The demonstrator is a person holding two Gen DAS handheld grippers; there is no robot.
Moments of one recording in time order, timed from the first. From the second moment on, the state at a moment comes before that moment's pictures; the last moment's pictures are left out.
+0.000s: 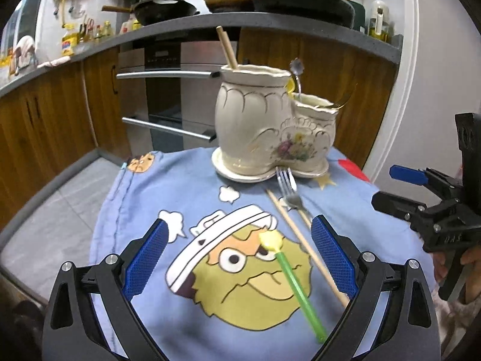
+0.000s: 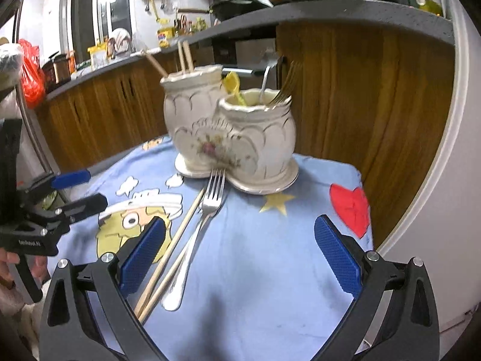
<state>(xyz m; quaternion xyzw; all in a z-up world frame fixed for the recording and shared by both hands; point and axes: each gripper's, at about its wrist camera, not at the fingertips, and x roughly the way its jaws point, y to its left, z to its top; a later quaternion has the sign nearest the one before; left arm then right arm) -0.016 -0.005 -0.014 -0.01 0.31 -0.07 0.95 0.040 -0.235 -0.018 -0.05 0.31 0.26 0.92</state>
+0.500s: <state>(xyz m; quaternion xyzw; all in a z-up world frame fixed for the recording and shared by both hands) -0.011 0.043 -0.012 -0.06 0.32 -0.02 0.94 0.029 -0.171 -0.037 -0.04 0.38 0.29 0.88</state>
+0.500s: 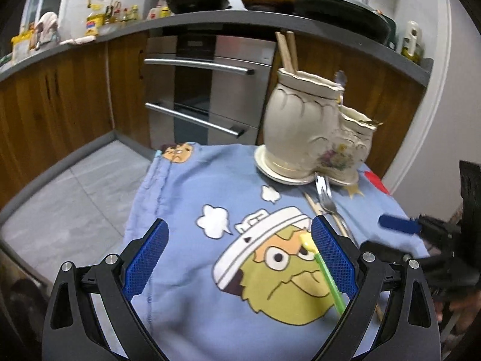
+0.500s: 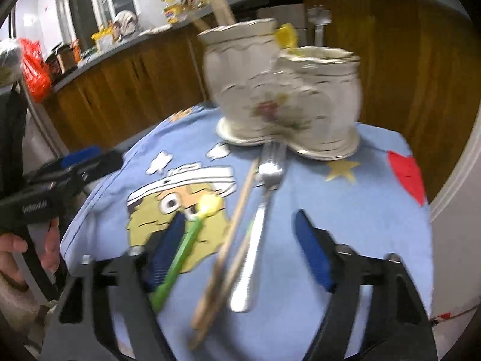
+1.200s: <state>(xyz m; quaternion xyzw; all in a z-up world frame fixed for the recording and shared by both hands) -0.007 0.038 -0.015 -0.05 0.33 -0.03 0.94 0.023 -0.162 -0.032 -0.02 0.40 0.30 0.87</state>
